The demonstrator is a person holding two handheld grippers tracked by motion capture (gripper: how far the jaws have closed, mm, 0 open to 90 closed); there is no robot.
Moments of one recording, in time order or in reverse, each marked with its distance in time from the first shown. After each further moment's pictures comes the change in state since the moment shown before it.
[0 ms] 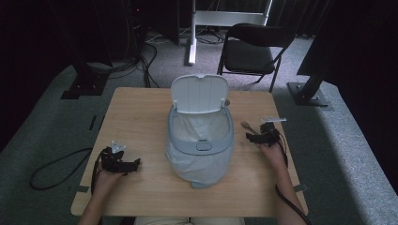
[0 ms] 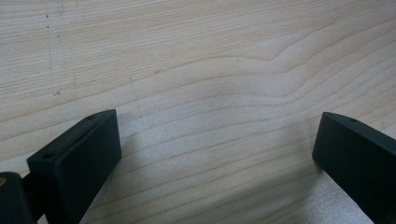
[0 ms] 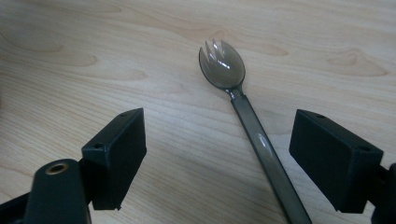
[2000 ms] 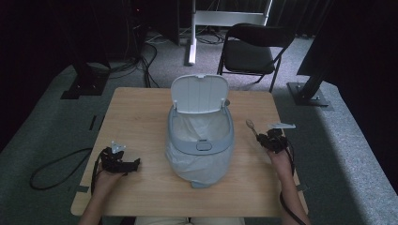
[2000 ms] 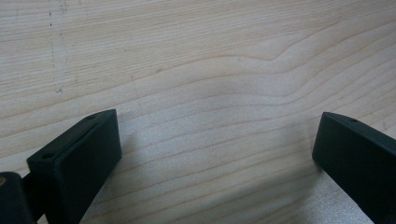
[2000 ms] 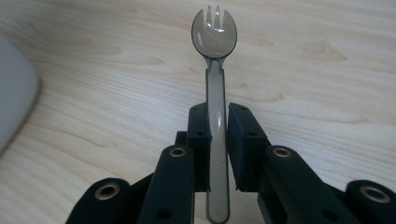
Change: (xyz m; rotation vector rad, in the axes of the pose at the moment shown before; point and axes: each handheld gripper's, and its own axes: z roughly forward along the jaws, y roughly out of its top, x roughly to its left) left arm -0.001 0.000 0.000 0.002 0.009 -0.010; right arm 0.014 -0.013 -0.051 -0.038 -0.031 -0.009
